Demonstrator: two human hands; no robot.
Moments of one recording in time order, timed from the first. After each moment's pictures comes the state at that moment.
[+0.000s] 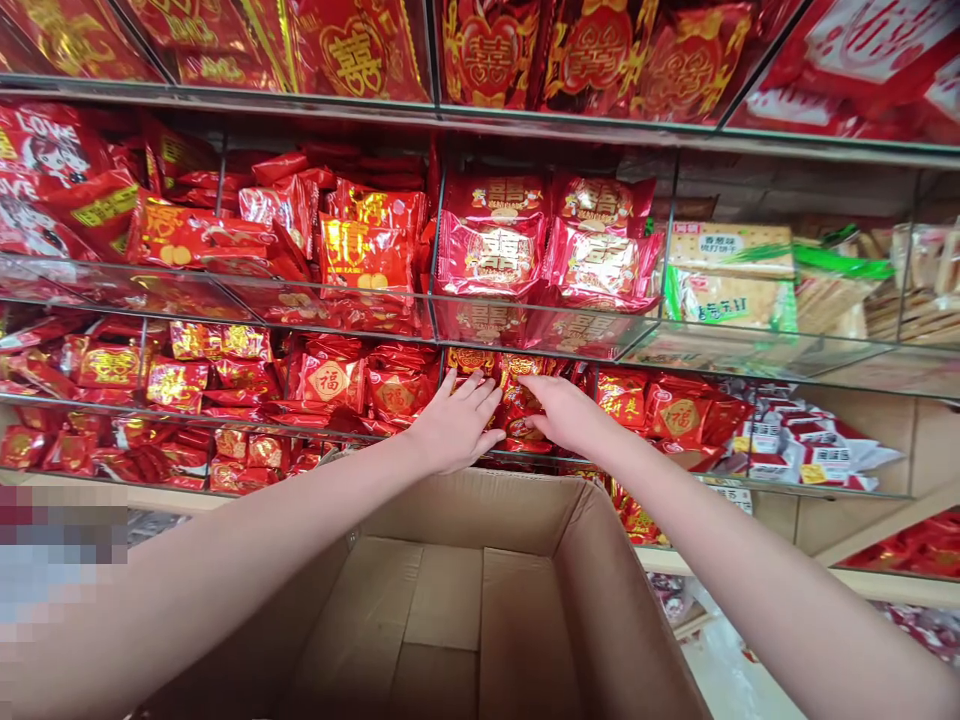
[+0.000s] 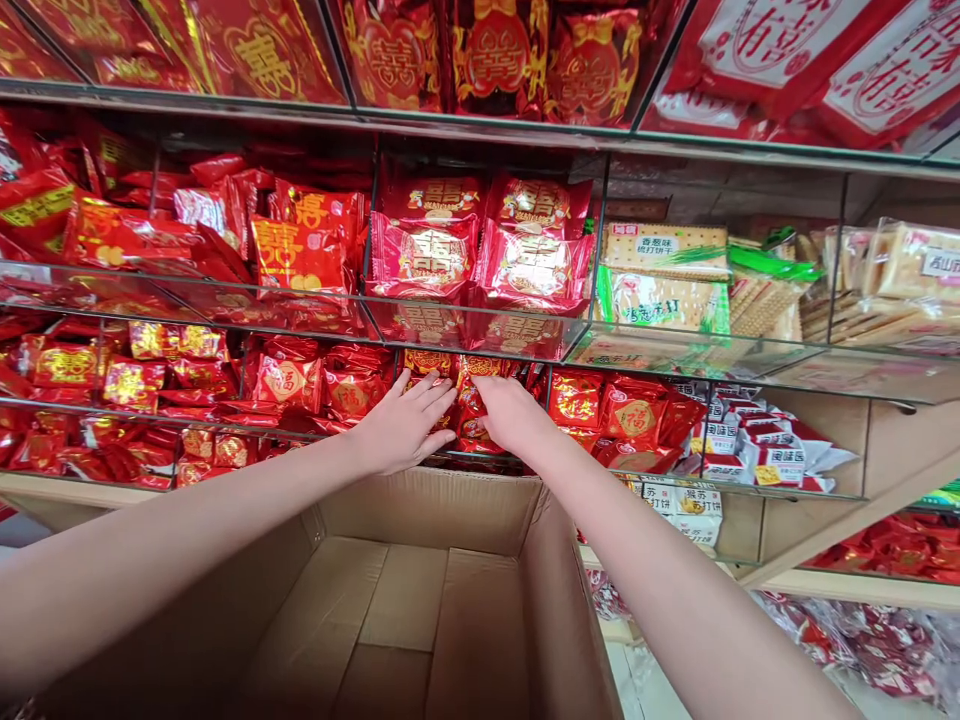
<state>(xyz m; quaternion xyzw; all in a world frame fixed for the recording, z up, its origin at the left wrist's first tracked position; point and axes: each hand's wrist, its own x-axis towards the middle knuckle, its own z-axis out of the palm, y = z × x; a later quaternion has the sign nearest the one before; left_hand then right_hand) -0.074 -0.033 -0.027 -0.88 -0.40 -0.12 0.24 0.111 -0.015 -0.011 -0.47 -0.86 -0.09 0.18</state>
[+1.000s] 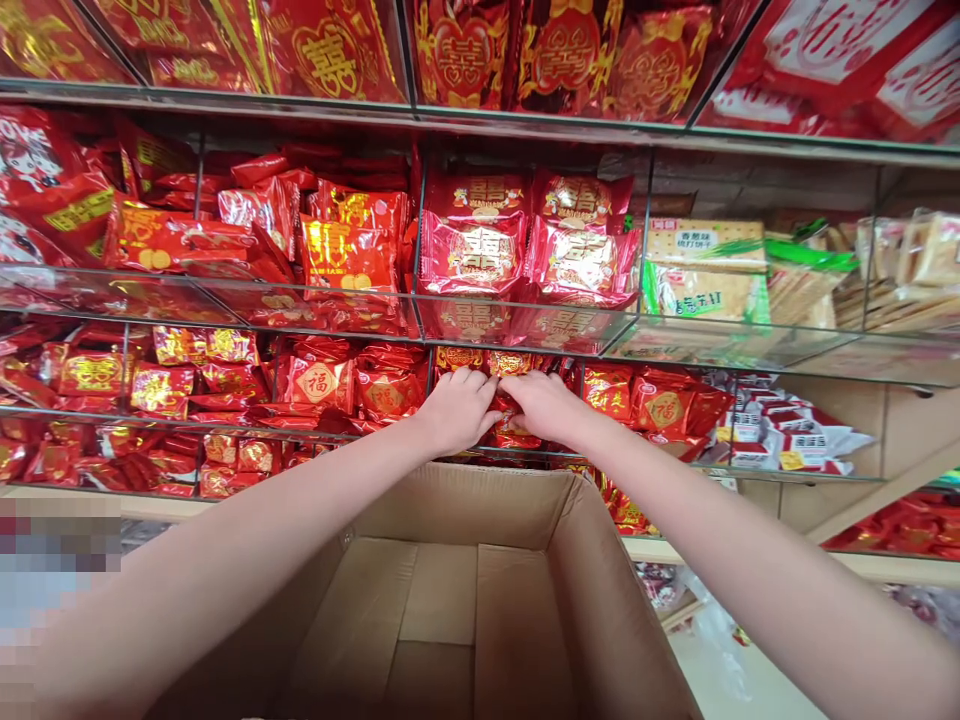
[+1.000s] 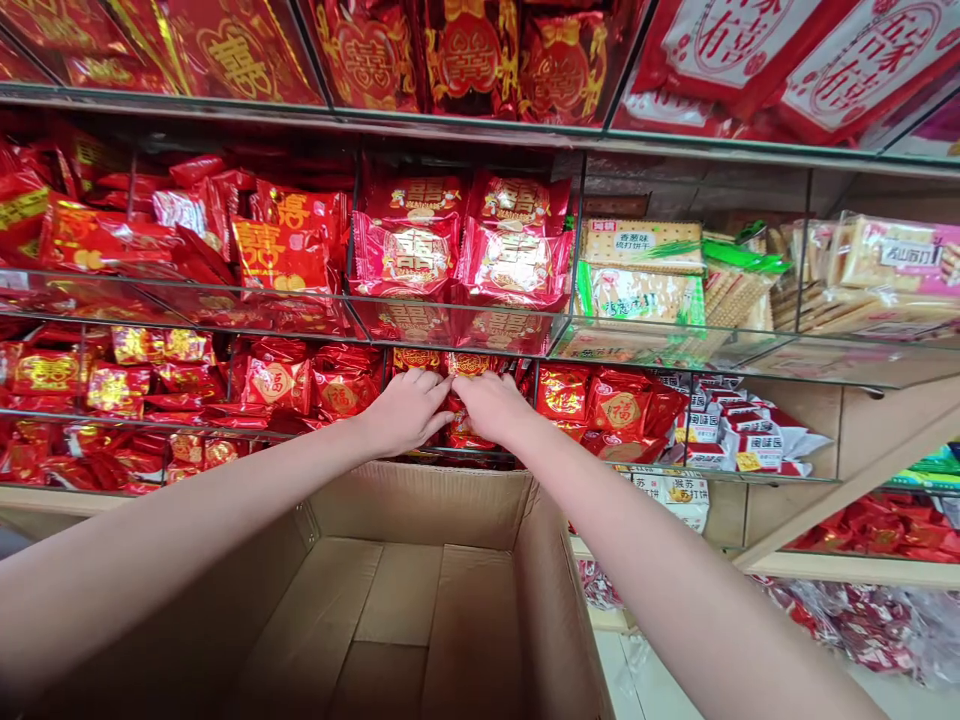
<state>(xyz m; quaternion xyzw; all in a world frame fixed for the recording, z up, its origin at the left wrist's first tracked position) -0.054 -0.024 -0.010 -0.87 -0.43 -0.14 0.21 0.102 -0.018 0.003 -0.48 -0.87 -0.12 0.07</state>
